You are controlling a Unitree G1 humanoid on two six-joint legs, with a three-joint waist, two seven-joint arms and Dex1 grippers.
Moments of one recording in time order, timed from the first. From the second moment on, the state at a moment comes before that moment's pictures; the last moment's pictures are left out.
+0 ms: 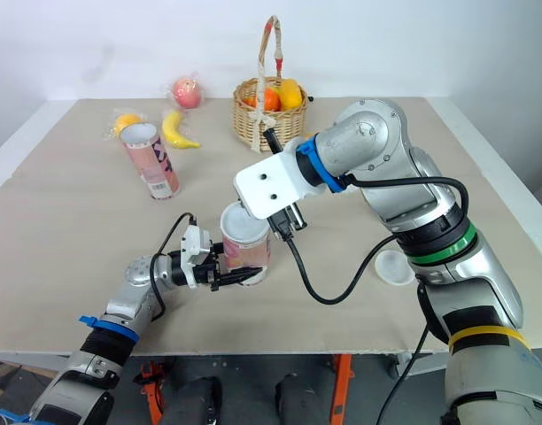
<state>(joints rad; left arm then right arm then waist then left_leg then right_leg) -0.44 0.26 -0.17 0.35 -0.32 -0.13 -1.16 -1.14 -0.70 0.43 -0.09 -0.07 0.08 1.45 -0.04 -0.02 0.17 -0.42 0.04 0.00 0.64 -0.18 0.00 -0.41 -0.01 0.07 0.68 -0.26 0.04</state>
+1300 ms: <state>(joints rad) -0.42 0.27 -0.15 0.38 -0.31 -0.13 -1.12 -1.16 -0.64 0.43 -0.02 -0.03 0.13 1.44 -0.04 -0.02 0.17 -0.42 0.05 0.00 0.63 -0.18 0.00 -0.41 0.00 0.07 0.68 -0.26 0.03</state>
